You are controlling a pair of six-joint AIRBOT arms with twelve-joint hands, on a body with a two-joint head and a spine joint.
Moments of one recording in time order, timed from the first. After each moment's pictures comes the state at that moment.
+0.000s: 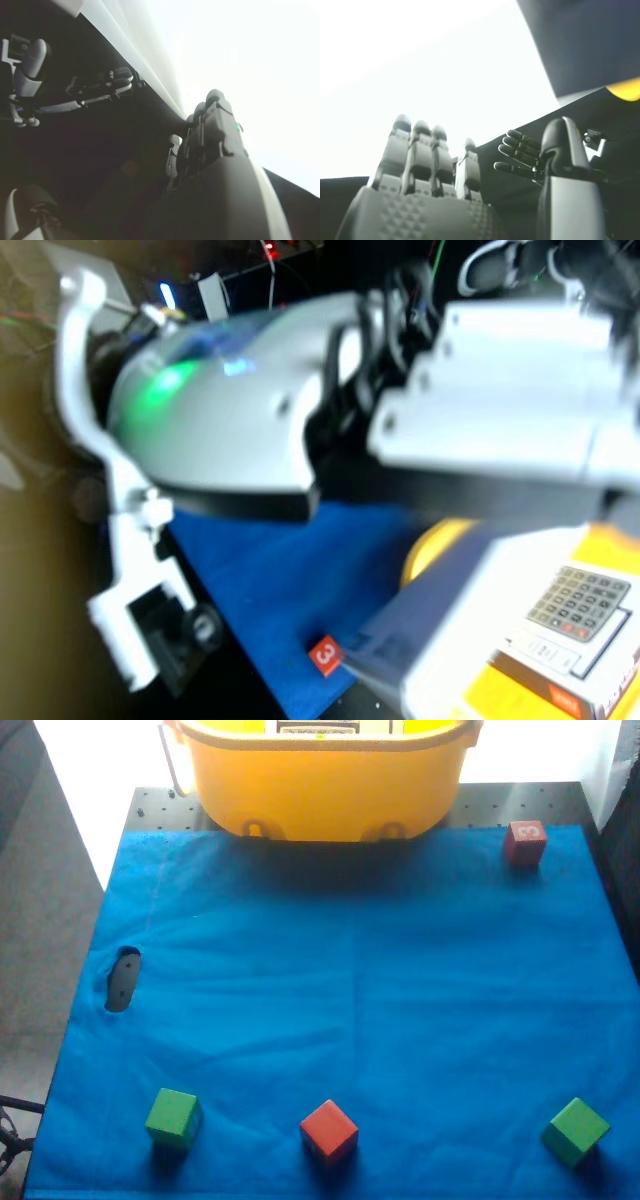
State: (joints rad) left arm 0.36 -1.19 1.69 0.29 -0.99 0.16; right arm -0.19 -1.14 1.41 -0.03 0.59 -1.13
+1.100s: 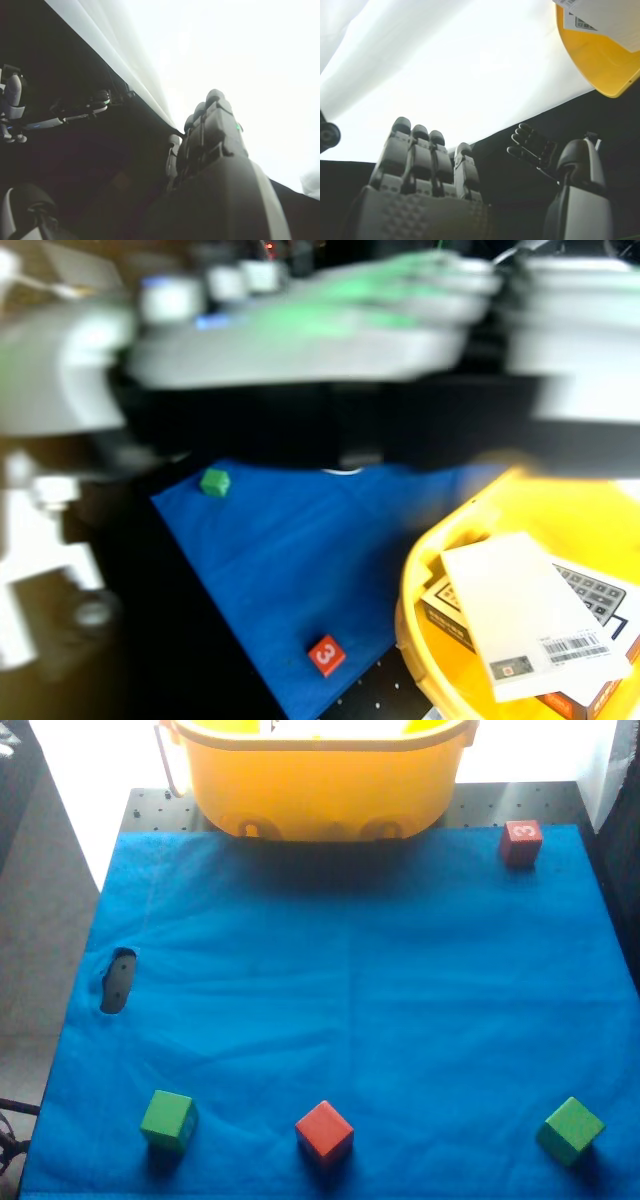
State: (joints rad) left arm 0.54 -1.04 1.57 0.14 -1.03 0.24; right arm -0.19 -0.90 1.18 -0.03 0.58 -1.19
